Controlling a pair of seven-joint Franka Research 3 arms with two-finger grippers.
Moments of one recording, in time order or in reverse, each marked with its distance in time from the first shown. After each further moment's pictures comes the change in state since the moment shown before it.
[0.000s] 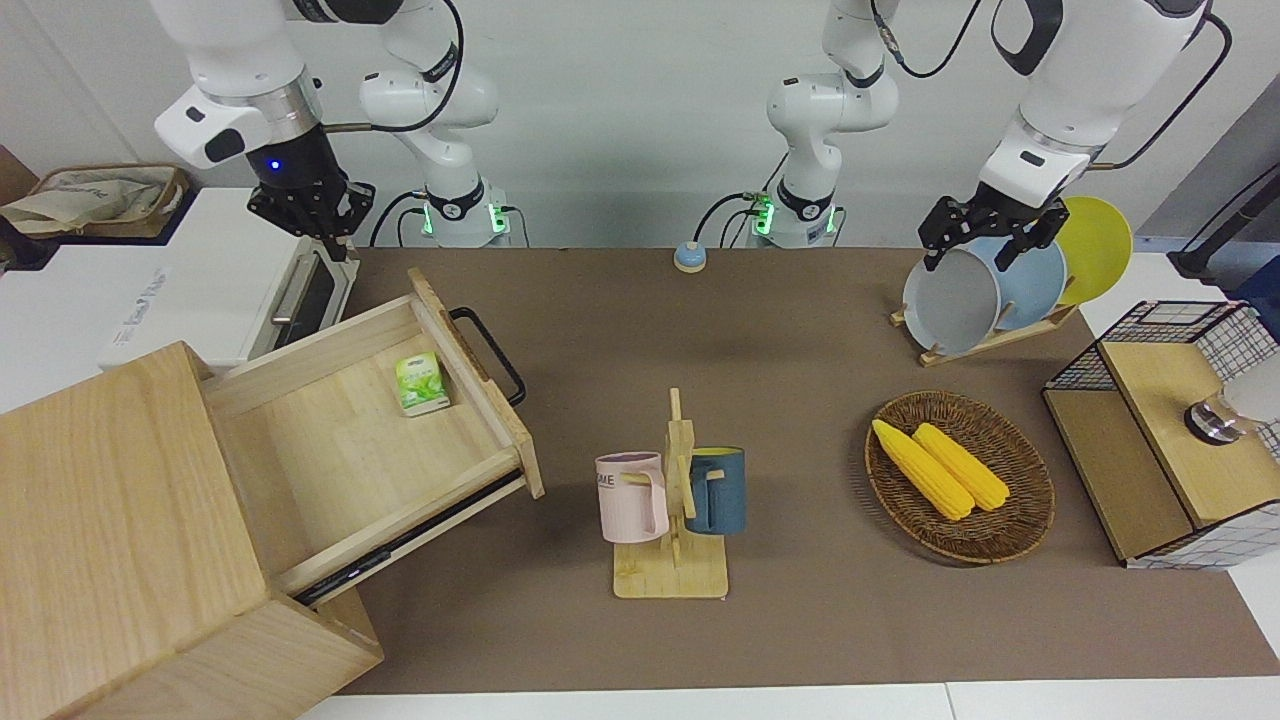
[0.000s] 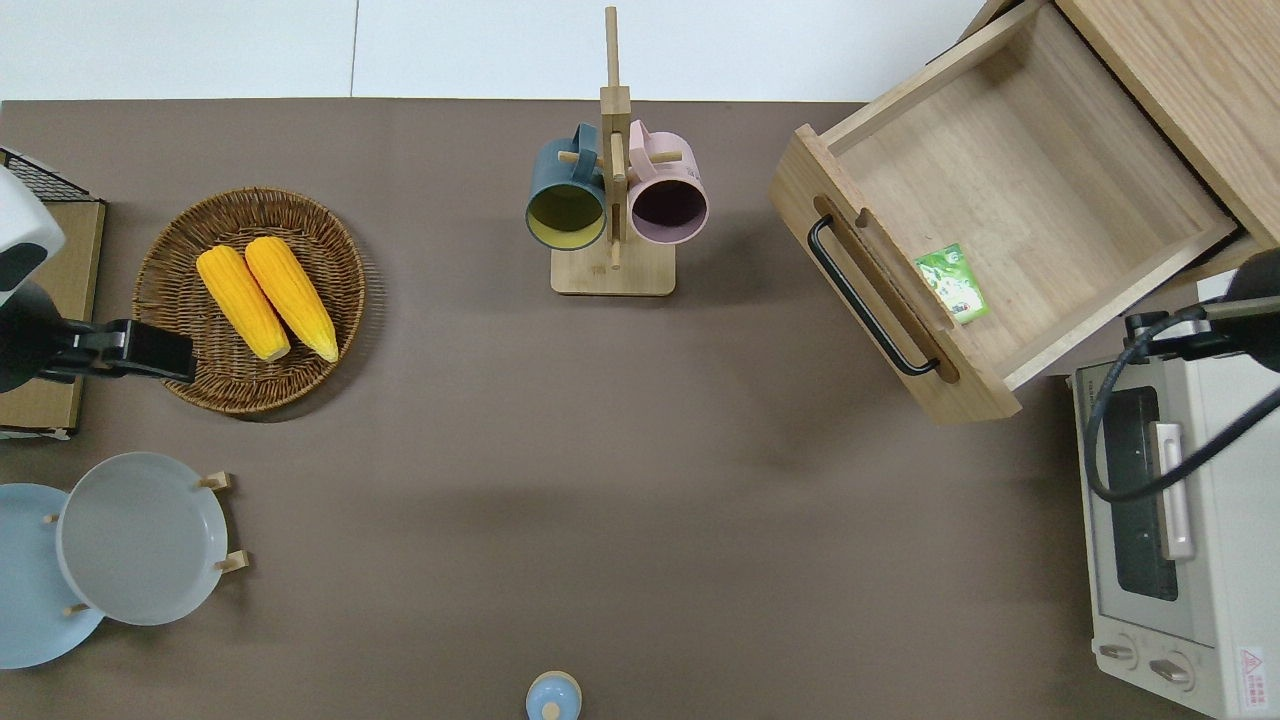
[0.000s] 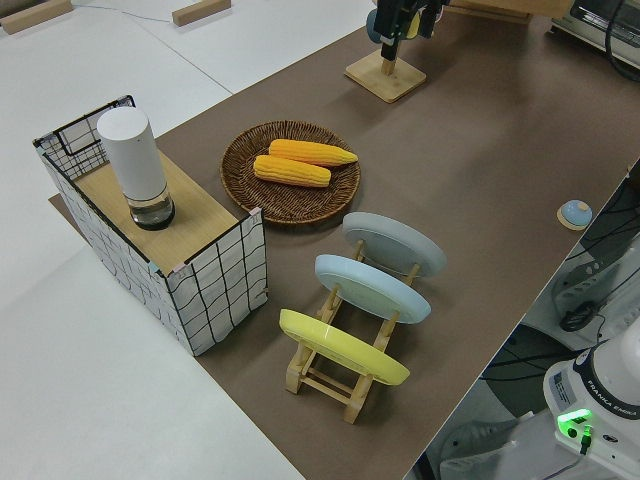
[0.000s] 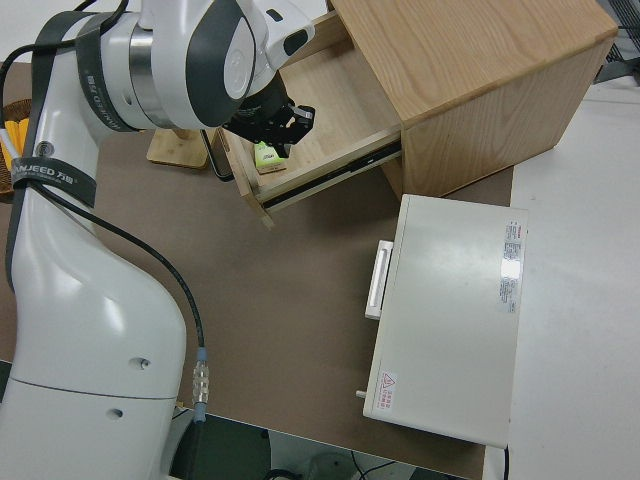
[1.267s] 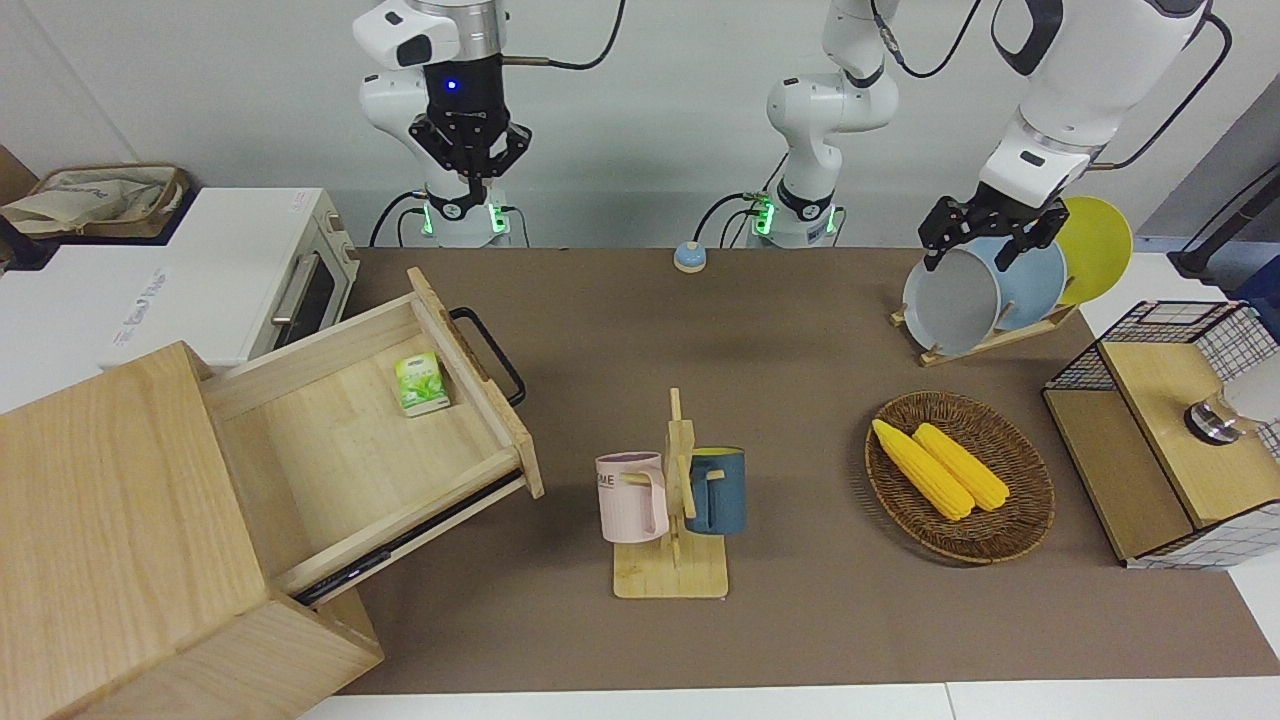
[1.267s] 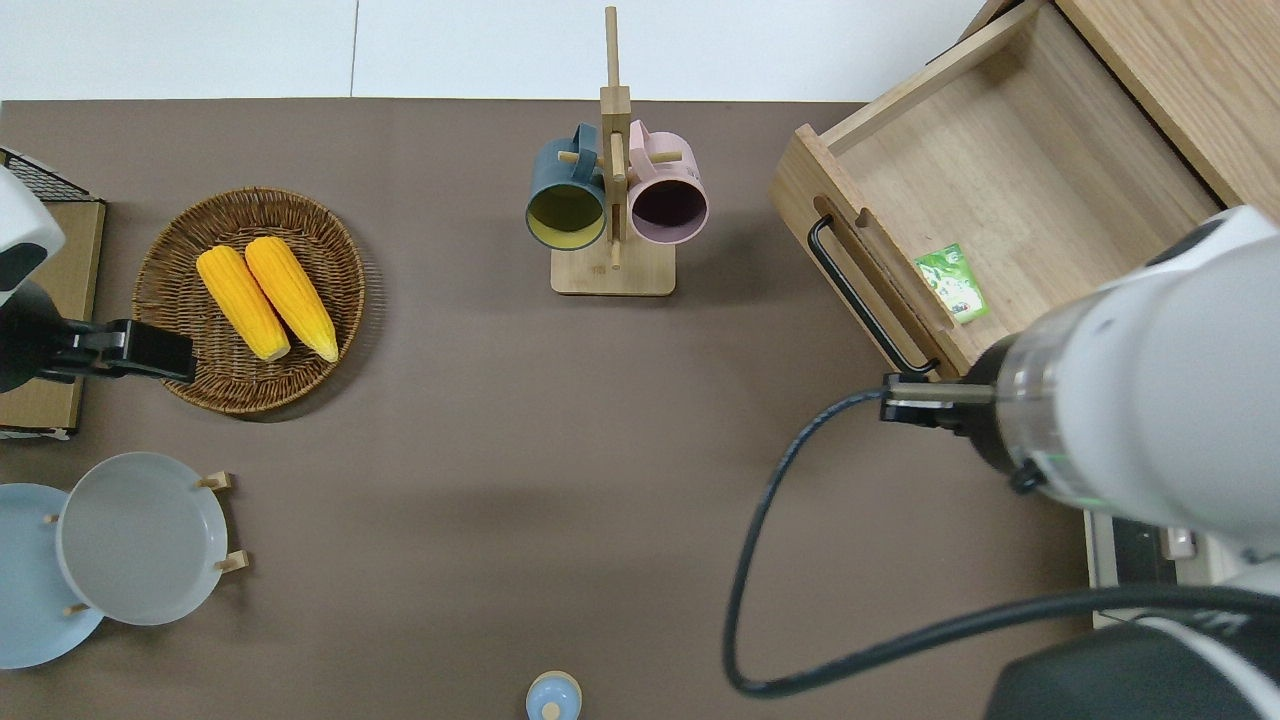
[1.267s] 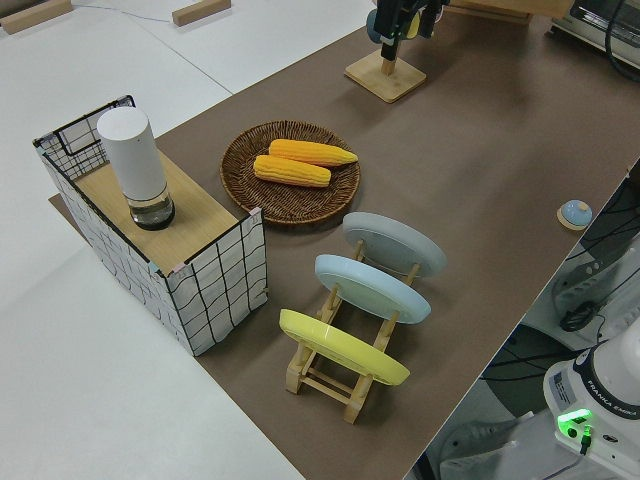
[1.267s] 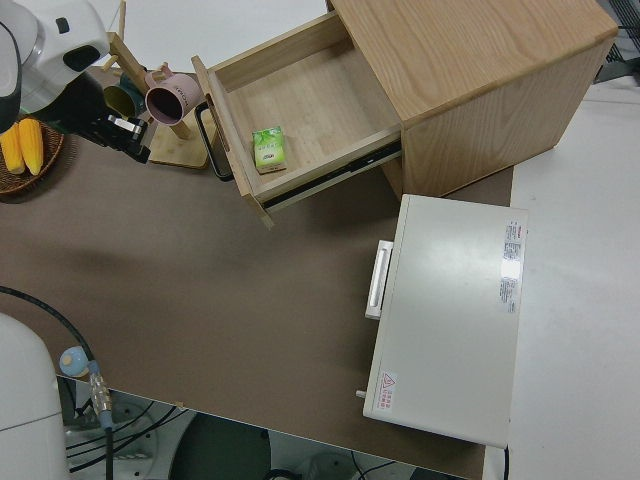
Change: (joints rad) left arm 0.000 0.000 0.000 0.000 0.000 0.000 0.000; right arm 0.087 -0.003 0.289 0.072 -0.084 -0.057 0.578
